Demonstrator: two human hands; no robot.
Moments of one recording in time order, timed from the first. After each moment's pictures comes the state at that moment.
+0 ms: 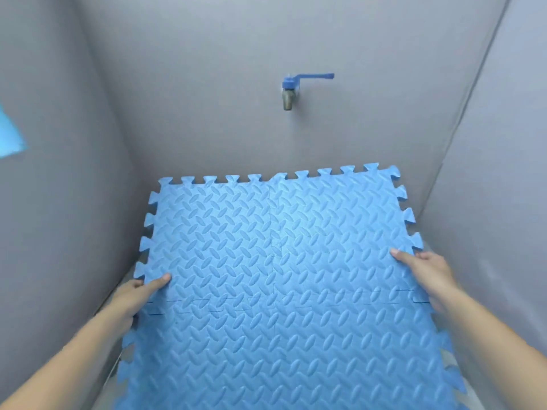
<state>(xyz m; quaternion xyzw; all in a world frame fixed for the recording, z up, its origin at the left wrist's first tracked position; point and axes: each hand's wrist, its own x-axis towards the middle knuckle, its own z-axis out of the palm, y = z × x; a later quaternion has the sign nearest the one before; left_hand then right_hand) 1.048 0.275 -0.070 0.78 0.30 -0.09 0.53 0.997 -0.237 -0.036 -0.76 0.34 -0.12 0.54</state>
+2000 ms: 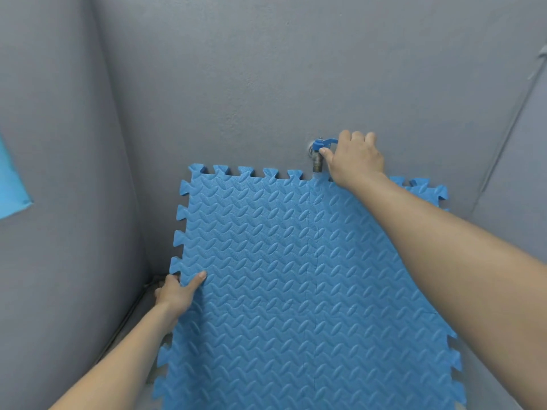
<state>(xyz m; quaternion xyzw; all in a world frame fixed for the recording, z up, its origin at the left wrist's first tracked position) 1.157 0.233 -0.015 0.81 0.21 -0.02 0.55 1.197 -0.073 0.212 -0.94 0.08 -0.32 0.02</state>
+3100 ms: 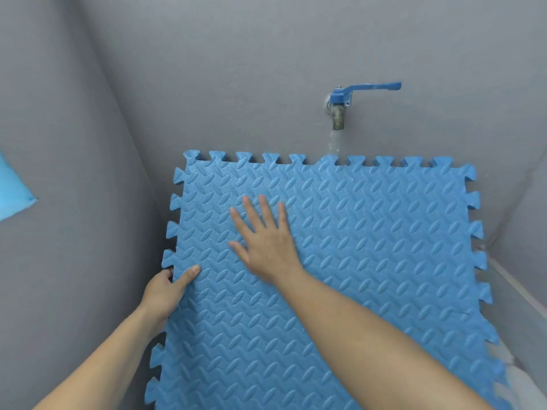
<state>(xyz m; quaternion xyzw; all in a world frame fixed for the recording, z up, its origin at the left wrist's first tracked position) 1.141 0.284 -0.020 0.79 0.15 0.03 0.59 1.196 0.078 -0.015 -0.94 -0.17 -0.29 0.01</state>
